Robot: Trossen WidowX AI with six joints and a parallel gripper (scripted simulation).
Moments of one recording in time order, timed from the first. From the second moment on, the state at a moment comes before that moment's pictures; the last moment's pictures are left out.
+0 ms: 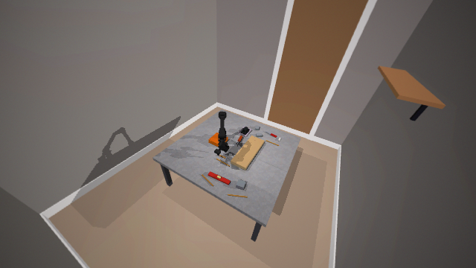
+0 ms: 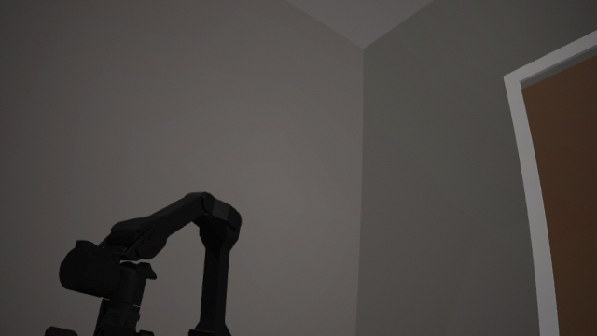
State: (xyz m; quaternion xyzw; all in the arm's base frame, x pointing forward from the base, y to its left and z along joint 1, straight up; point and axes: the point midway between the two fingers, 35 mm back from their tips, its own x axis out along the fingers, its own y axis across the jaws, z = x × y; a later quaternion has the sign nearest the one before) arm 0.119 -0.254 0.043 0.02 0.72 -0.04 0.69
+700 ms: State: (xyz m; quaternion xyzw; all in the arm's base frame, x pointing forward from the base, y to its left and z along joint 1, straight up) arm 0.119 -0.256 0.009 0.02 0.72 -0.04 0.69
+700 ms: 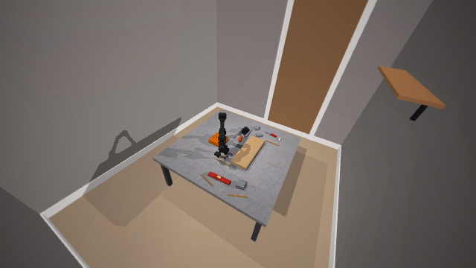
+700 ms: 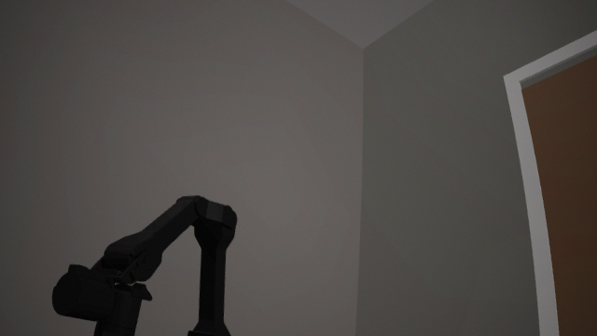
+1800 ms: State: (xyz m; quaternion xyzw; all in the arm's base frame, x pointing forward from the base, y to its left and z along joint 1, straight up) arm 0.118 -0.253 -0.004 0.02 0.73 -0.04 0.69
